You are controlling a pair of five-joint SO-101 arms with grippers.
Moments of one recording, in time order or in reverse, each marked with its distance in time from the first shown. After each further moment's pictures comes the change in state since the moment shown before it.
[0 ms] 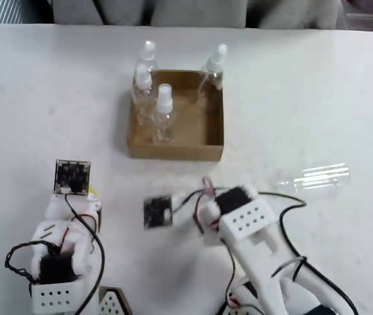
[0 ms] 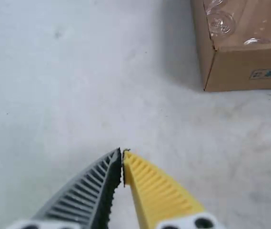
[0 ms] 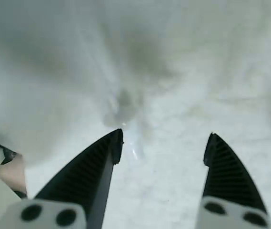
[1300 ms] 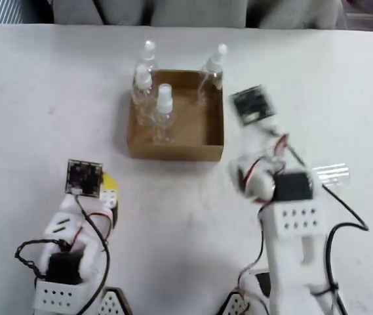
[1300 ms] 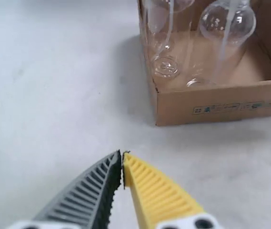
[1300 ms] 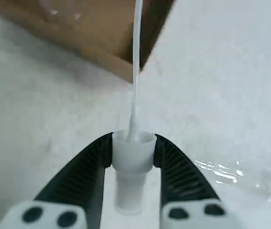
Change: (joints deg) left arm 9.8 0.0 0.0 -6.5 7.3; right arm 17.1 -10.9 -15.8 2.3 -44.1
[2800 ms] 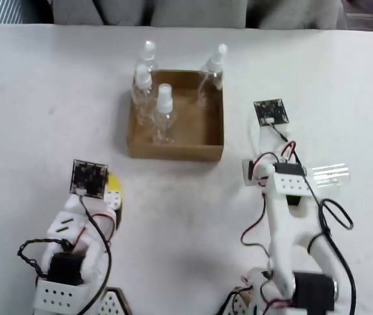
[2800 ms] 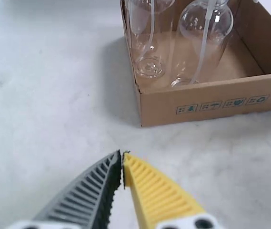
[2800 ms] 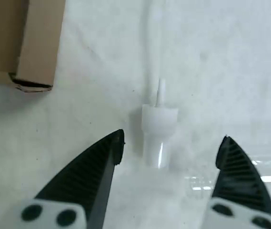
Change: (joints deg) left arm 4.0 0.0 0.0 -0.8 0.0; right arm 14.3 30.0 11.6 -35.2 -9.2
